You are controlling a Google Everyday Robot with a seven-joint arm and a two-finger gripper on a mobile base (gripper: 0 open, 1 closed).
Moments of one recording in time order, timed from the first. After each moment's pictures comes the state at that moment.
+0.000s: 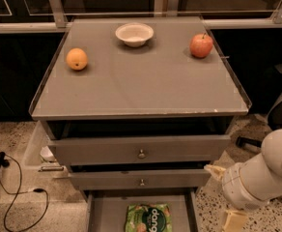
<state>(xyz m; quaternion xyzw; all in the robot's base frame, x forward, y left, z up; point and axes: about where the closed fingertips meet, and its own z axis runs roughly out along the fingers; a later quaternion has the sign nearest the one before) 0.338 -0.203 0.670 -0.65 0.74 0.11 0.15</state>
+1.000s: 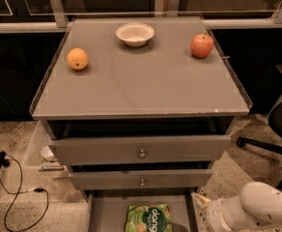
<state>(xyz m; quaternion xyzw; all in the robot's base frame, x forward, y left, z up) 0.336 -0.192 0.487 -0.62 0.74 0.17 0.21</state>
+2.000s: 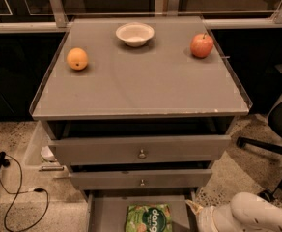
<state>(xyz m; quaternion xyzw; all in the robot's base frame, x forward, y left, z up) 0.341 -0.182 0.412 -0.59 0.75 0.21 0.23</state>
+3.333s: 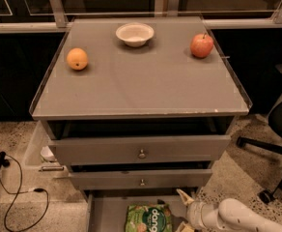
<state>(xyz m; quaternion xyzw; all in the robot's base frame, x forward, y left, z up) 0.426 -0.166 0.306 -0.57 0.71 0.18 0.36</state>
